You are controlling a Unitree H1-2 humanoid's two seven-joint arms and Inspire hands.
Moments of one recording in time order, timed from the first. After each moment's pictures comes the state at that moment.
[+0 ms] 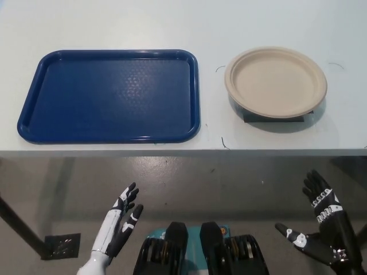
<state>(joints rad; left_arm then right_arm) -0.09 0.10 -0.09 0.38 0.17 -0.39 0.02 0.07 -0.12 0.02 0.00 0.21 -0.31 0.15</state>
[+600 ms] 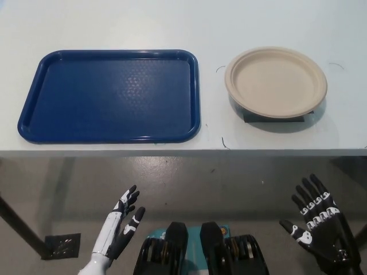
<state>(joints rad) -0.09 0.10 -0.09 0.39 0.17 -0.39 0.02 0.07 -0.11 0.01 -0.03 0.54 -0.07 0.18</state>
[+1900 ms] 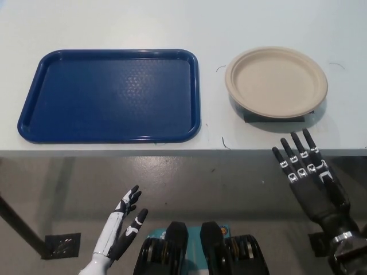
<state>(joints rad) -0.09 0.10 -0.09 0.39 0.21 -0.42 0.02 -0.20 -0.02 -0.24 0.09 1.23 0.40 0.17</state>
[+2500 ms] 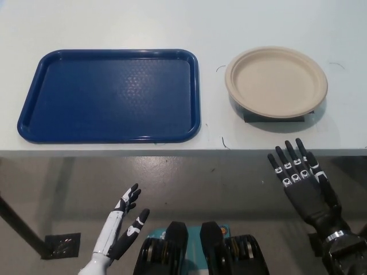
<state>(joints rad) -0.09 0.10 -0.10 0.38 0.21 -0.43 0.03 -0.24 0.00 -0.30 0.25 1.23 0.45 0.18</state>
